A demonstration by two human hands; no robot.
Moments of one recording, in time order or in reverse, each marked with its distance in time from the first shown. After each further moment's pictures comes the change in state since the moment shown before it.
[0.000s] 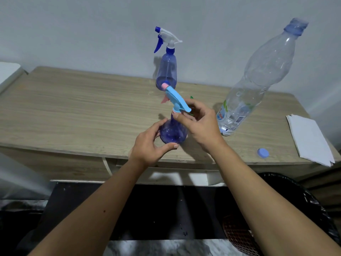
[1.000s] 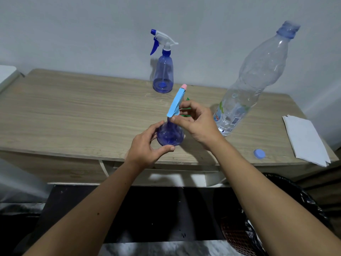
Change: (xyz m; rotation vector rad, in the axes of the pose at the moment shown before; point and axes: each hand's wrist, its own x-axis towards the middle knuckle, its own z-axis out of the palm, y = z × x) left_hand -0.001 0.006 -0.003 0.010 -0.015 0.017; right_hand 0.013 0.003 -0.012 0.024 -0.115 0.053
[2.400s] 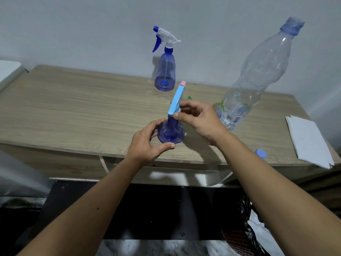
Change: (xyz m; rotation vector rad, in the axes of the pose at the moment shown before) left_hand 0.001 0.002 0.002 0.002 0.033 0.001; right_hand 0.003 -0.010 -0.011 -0.059 -0.100 0.051
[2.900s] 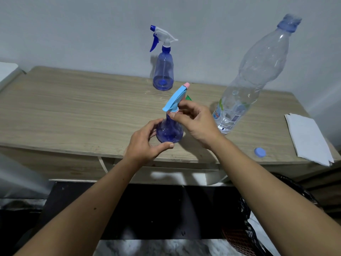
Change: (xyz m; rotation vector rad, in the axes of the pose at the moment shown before) left_hand 0.000 0.002 -0.001 0.024 -0.013 -0.006; right_hand -0.006 0.009 0.009 -0.025 0.087 -0.019
